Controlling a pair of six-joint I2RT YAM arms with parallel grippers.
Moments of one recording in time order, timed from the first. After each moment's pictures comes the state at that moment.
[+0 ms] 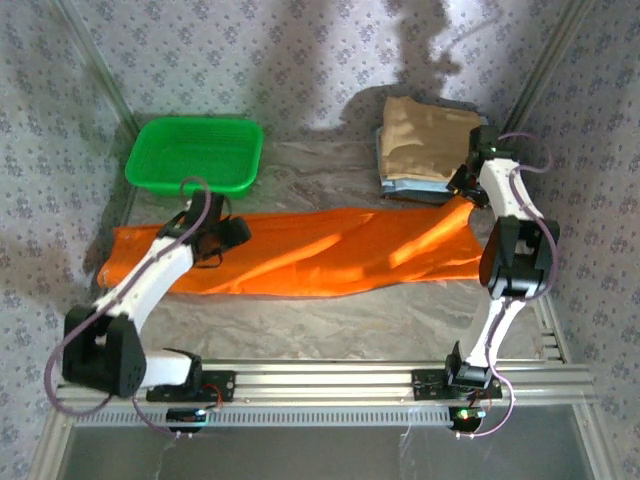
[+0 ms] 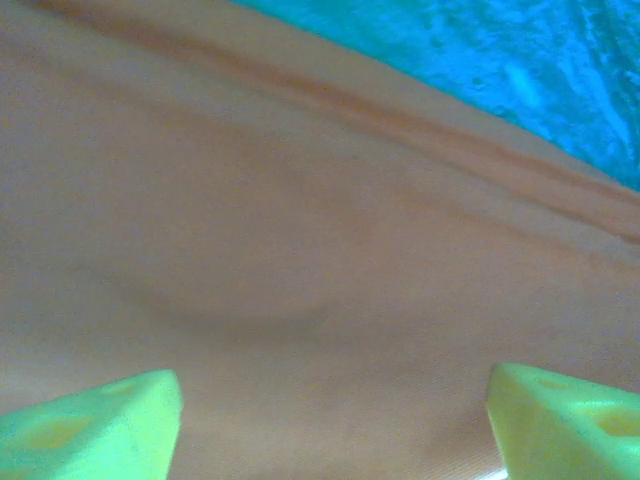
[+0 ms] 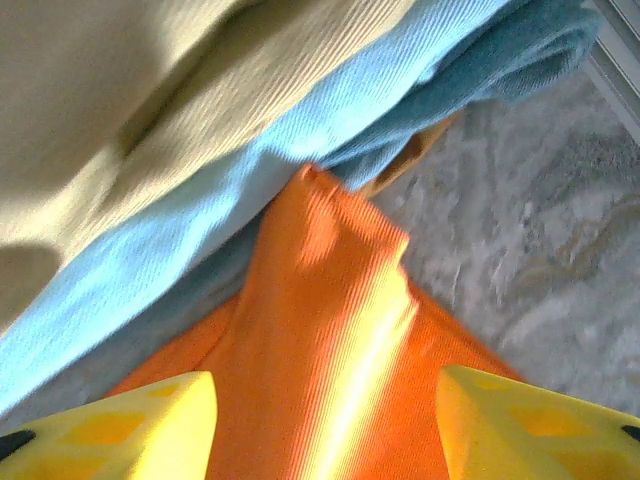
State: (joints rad) left arm -0.31 1.36 0.99 -0.62 -0.08 -0.64; right arm -0.09 1.87 1.63 -0.89 0.14 0.50
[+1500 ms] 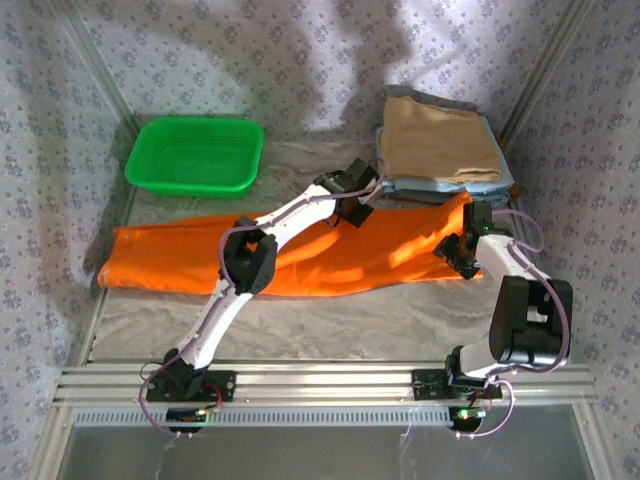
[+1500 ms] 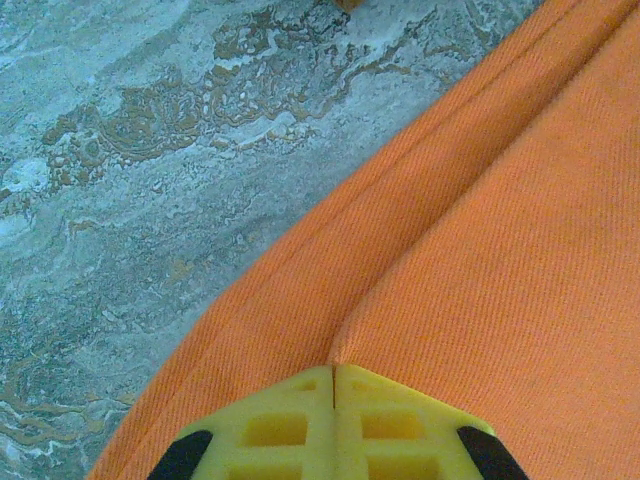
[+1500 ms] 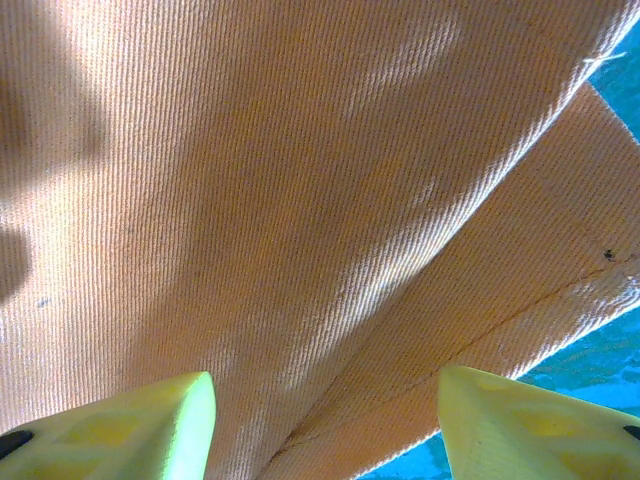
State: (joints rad) left arm -0.77 2.48 2.27 -0.82 -0.07 -0.02; right arm -0.11 1.45 0.83 -0.59 -0.05 0.58
